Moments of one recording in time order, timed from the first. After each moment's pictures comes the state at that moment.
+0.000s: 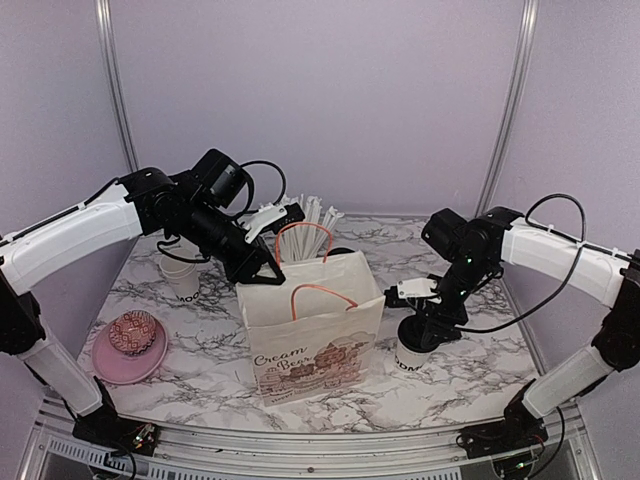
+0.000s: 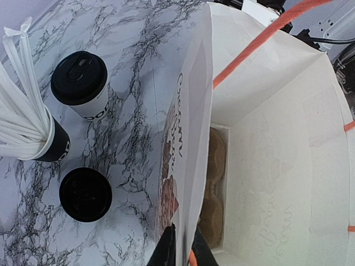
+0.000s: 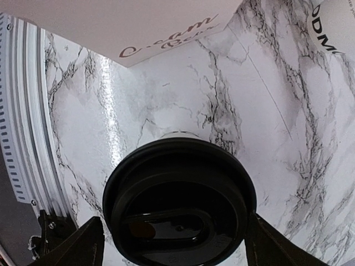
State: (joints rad) left arm -0.83 1.56 1.56 -0.92 0.39 0.18; right arm 0.60 1.44 1.19 -1.18 -0.25 -0.86
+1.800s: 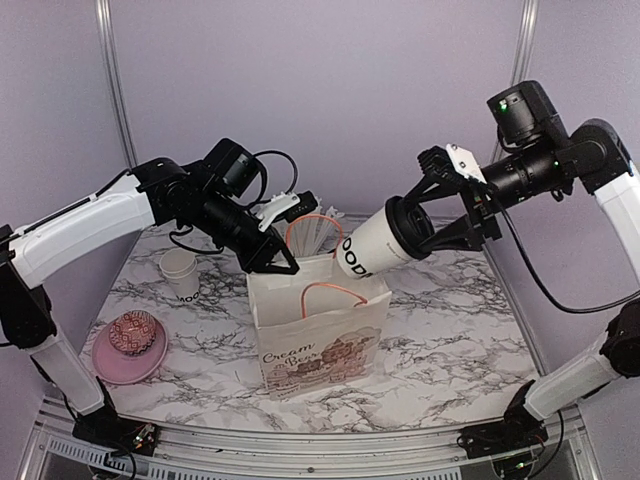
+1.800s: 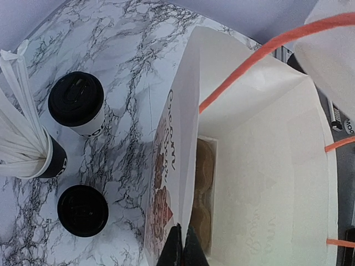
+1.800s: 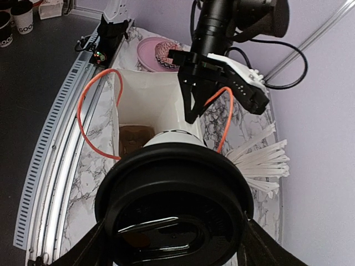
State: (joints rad) left arm -0.85 1.64 1.68 -0.92 0.41 0.13; right arm 0.71 1.37 1.98 -1.35 -0.55 -0.91
